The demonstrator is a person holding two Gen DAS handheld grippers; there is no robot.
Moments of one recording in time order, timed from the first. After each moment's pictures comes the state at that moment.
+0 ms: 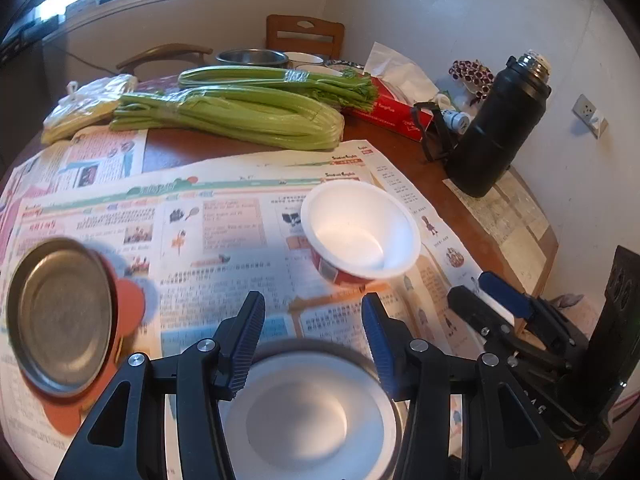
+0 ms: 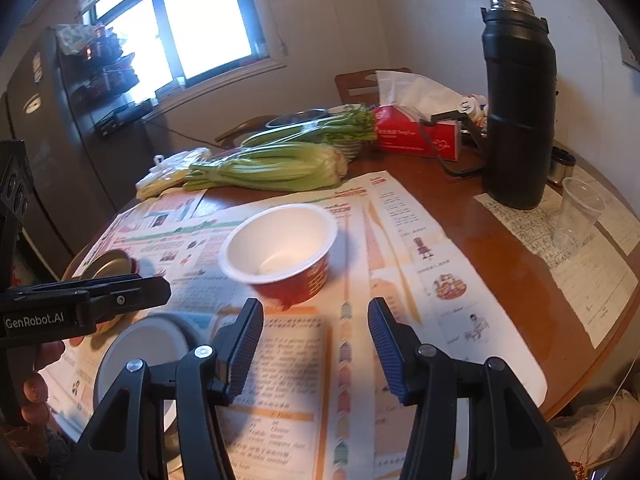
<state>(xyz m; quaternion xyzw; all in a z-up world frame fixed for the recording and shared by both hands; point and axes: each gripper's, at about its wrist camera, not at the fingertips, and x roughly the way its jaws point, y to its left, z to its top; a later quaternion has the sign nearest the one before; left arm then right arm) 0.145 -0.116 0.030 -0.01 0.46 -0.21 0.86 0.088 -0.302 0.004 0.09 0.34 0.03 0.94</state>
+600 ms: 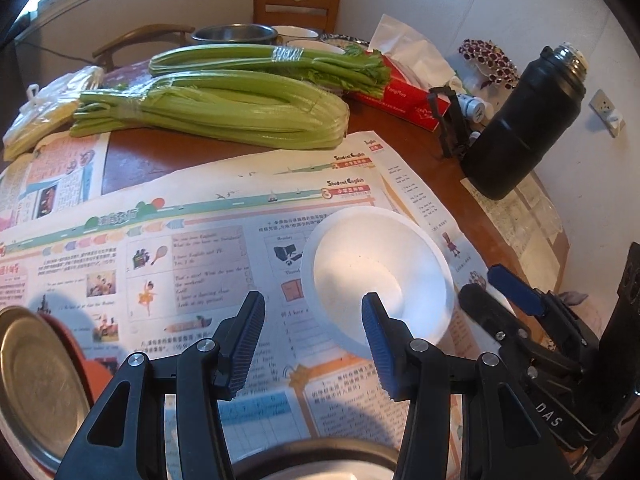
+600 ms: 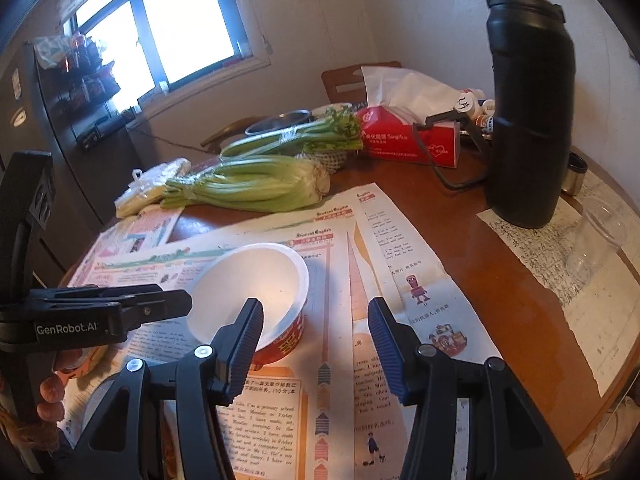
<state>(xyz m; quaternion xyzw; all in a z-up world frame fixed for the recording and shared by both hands) 0.219 -0.143 0.007 0.00 0.50 -0.22 0.84 0.150 -0.316 -0.001 0.10 0.36 0.03 0.93</state>
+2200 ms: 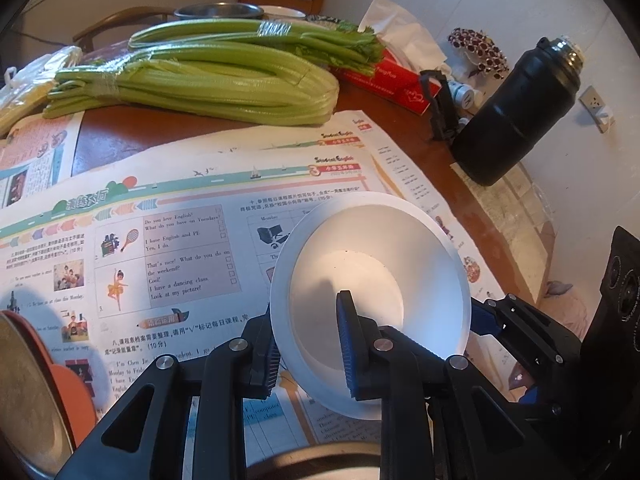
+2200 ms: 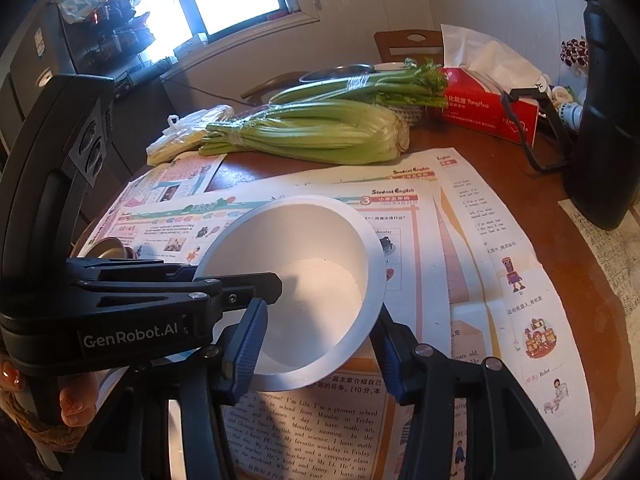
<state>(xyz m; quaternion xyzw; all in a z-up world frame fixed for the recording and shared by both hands) 0.221 -0.140 -0.010 -0.02 0.52 -0.26 0.82 0.169 -0.264 -0.017 0.07 0.41 0.11 0.90</state>
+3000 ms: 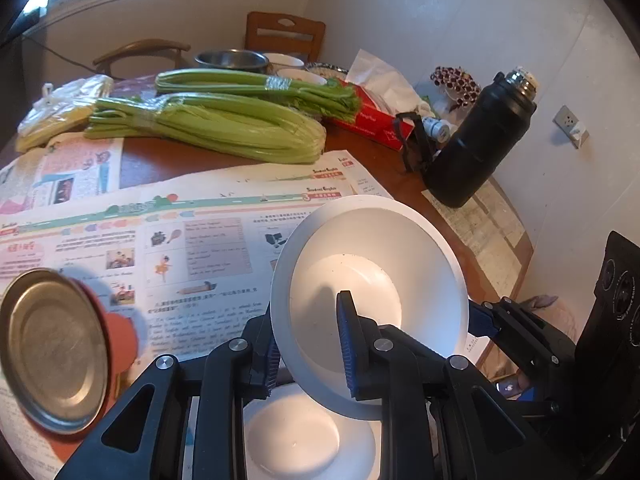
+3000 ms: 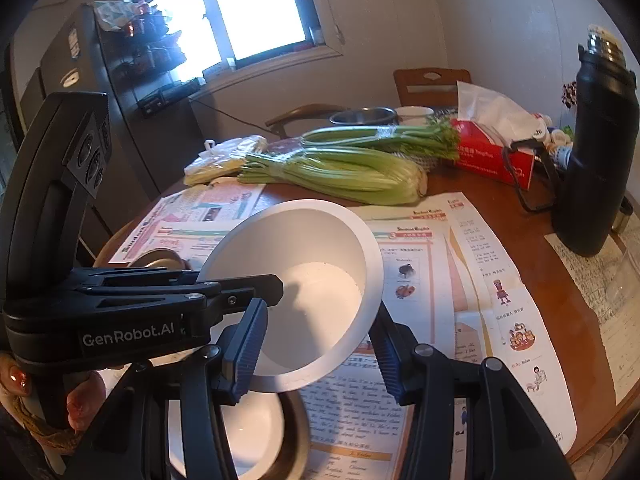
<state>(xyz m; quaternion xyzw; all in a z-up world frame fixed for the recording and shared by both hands) 0.164 -0.105 0.046 -0.04 0.46 -0.25 0.85 0.118 -0.240 0.035 0.06 0.35 0.13 0.92</state>
